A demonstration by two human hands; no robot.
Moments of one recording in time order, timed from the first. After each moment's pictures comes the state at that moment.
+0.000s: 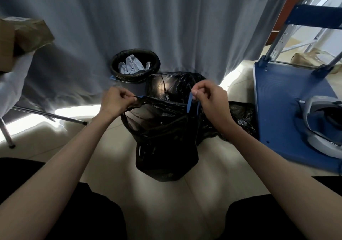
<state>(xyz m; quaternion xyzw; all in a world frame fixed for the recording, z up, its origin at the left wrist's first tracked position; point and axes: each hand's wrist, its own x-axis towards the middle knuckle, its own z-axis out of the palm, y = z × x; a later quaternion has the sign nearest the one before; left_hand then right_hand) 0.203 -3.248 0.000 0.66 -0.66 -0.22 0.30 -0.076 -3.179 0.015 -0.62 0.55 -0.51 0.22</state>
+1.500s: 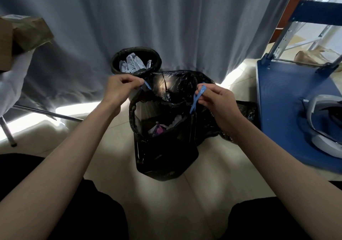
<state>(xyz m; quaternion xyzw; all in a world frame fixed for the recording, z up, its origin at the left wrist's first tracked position) 0.177 -3.246 0.033 0.58 -0.55 -0.38 0.46 -0.086 -3.181 0.016 -0.38 0.50 -0.58 0.52</state>
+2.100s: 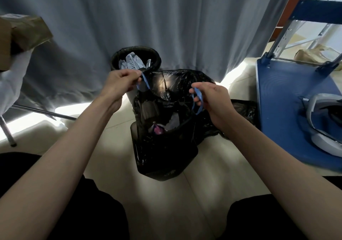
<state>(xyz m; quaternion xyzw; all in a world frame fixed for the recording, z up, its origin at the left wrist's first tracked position) 0.177 -3.252 0.043 0.56 -0.51 -0.46 0.46 -0.069 -3.187 0.027 -0.36 0.54 -0.55 0.53</state>
